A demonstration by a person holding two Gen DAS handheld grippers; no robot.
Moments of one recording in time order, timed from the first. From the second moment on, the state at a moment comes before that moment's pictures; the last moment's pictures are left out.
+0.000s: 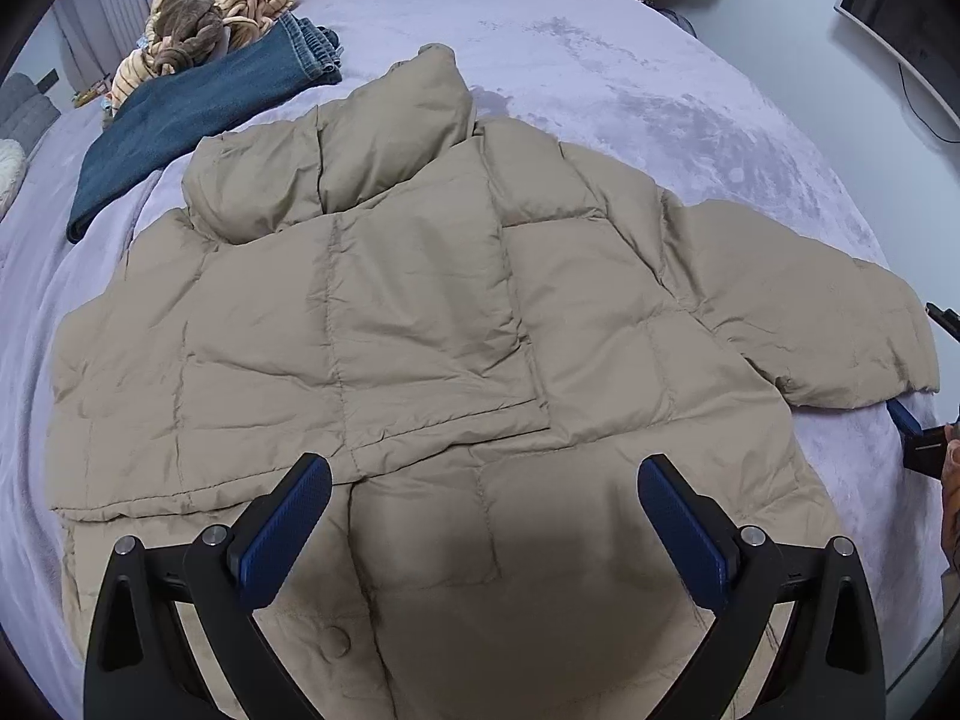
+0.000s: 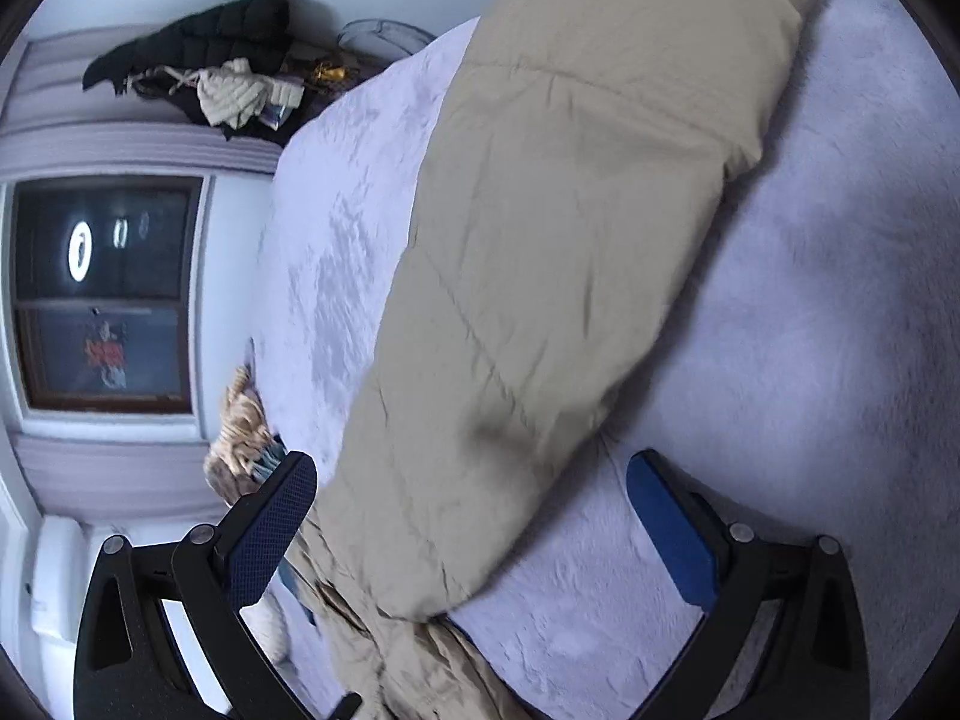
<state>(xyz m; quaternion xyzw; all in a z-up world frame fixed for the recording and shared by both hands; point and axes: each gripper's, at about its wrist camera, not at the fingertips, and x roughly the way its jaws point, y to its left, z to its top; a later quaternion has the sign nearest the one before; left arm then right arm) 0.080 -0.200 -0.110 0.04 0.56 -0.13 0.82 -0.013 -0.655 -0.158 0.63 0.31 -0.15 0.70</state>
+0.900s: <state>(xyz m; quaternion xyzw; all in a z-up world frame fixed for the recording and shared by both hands) 0.105 -0.052 -0.098 -0.02 0.52 -0.01 0.85 0.173 -0.523 -0.019 0.45 0.32 0.07 0.83</state>
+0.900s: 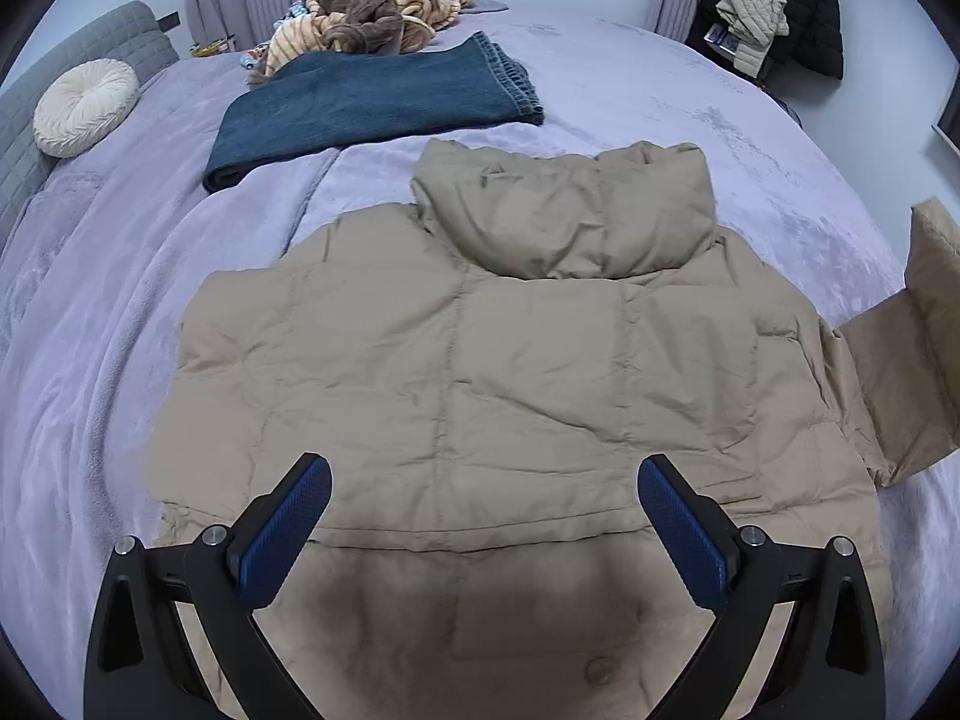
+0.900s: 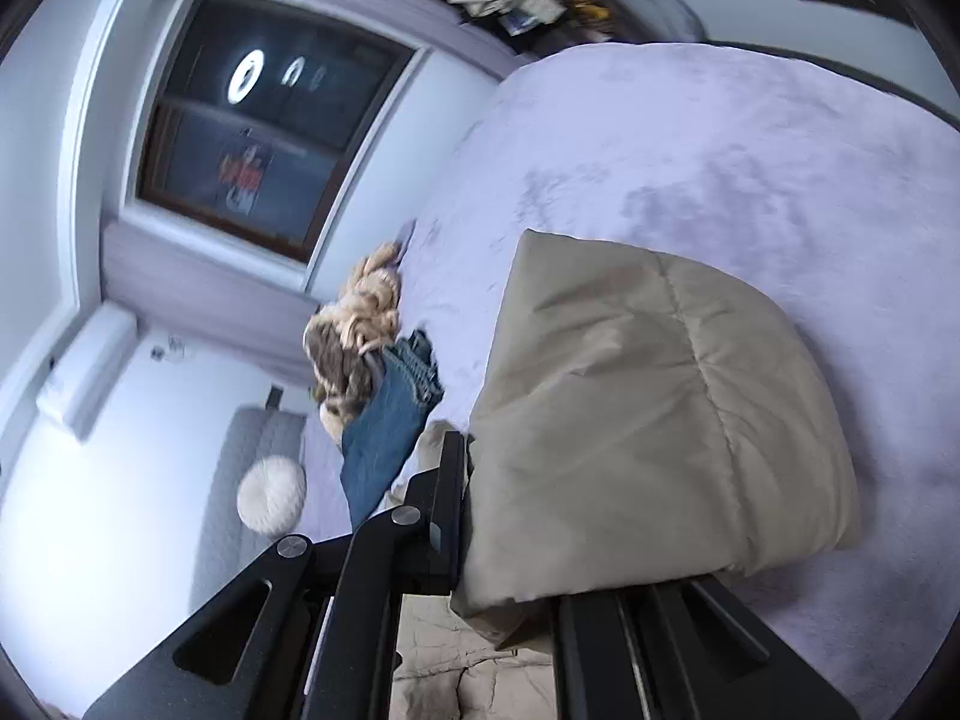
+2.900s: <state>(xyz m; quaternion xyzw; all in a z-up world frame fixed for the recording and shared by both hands) 0.175 0.010 -0.159 -0.24 0.55 -0.21 0.77 0.137 -0.300 -0.111 0.14 0.59 0.10 0.79</state>
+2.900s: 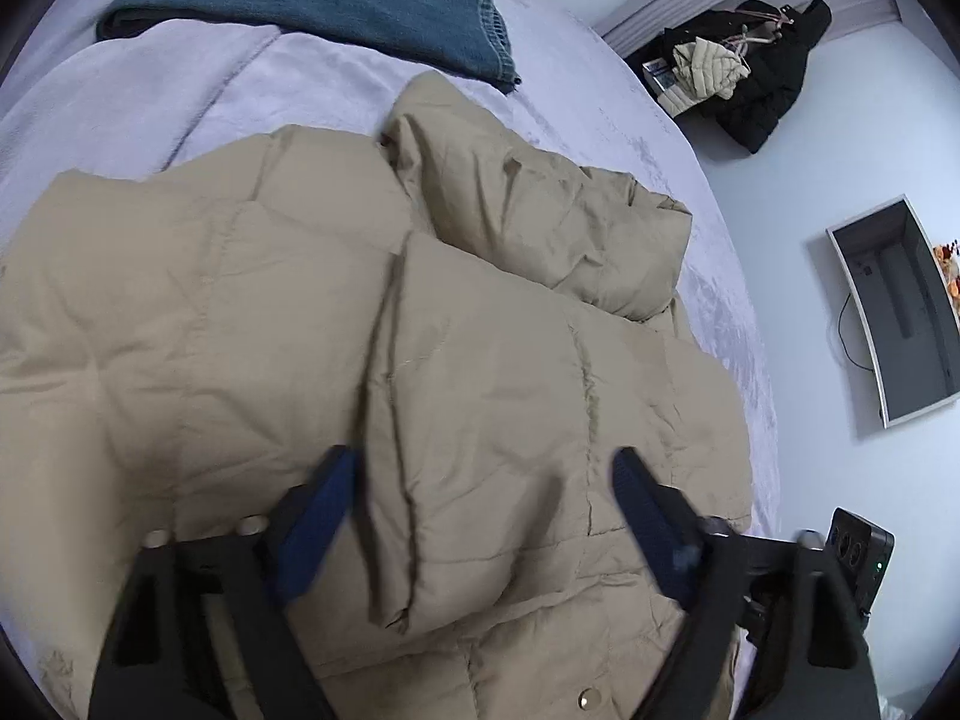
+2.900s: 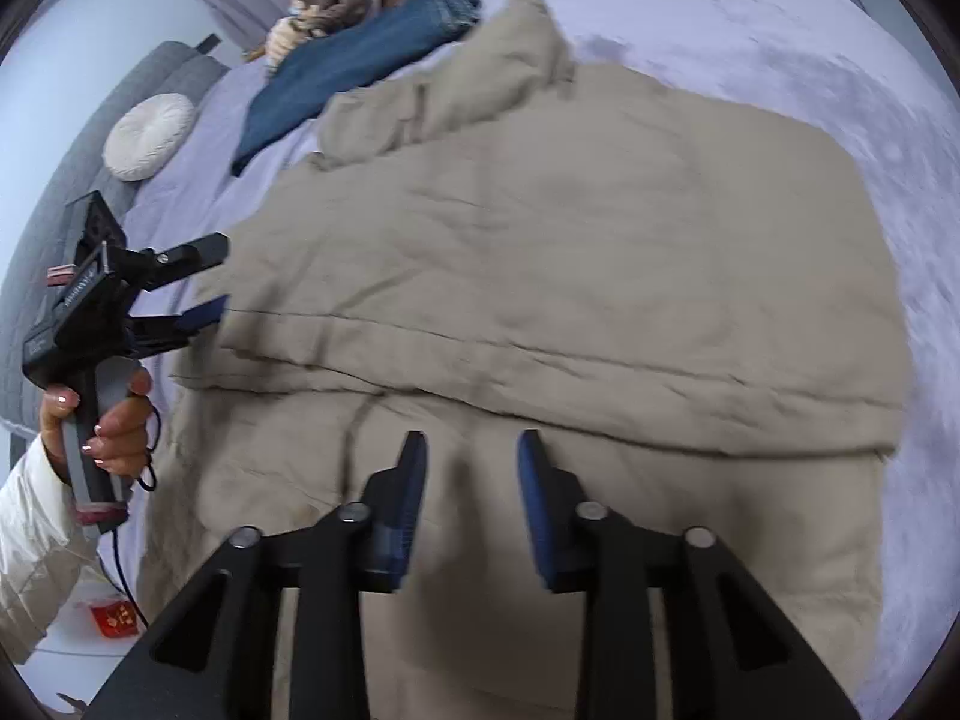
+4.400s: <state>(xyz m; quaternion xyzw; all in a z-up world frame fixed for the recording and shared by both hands) 0.169 -0.018 -0.178 -0.01 0.53 -0.08 0.85 0.185 -0.412 -0.145 0.16 0.55 -0.03 0.82</state>
